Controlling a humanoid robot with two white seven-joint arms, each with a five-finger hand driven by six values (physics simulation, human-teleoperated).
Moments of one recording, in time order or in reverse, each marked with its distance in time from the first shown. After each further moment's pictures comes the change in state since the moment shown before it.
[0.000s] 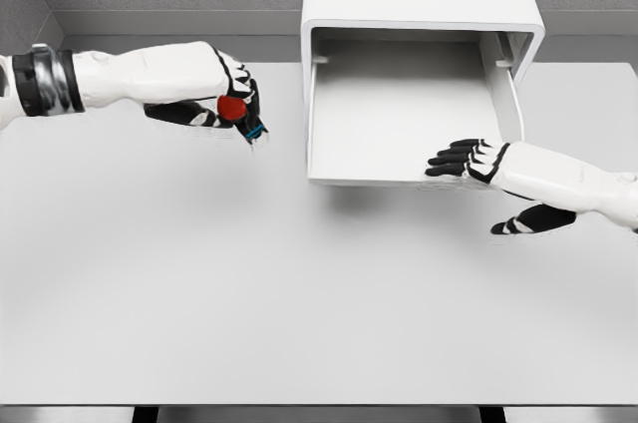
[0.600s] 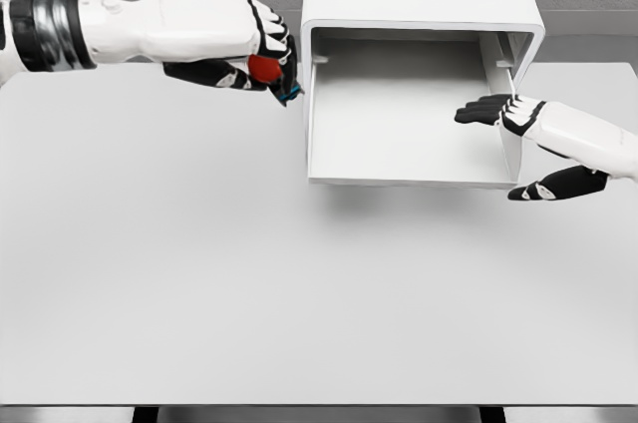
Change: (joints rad) left arm -0.123 -0.054 0.006 -0.069 0.046 0.001 0.001; right arm 0.002 -0.017 -0.060 -0.001 -0.110 0.036 -0.004
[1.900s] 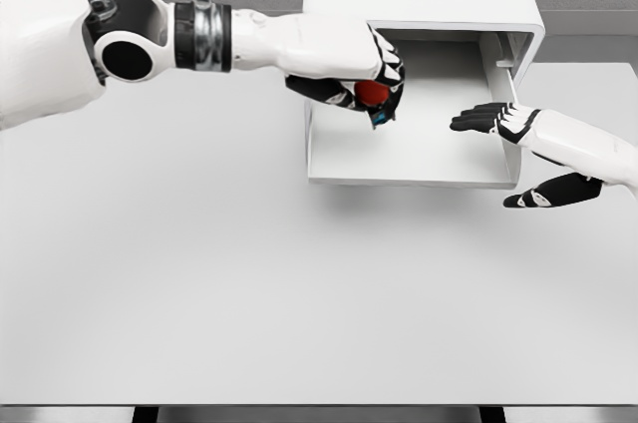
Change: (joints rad) left arm -0.035 -0.340 -0.084 0.222 -0.028 0.000 -0.009; right arm 0.014 0.004 0.009 -0.004 -0.004 0.000 -0.003
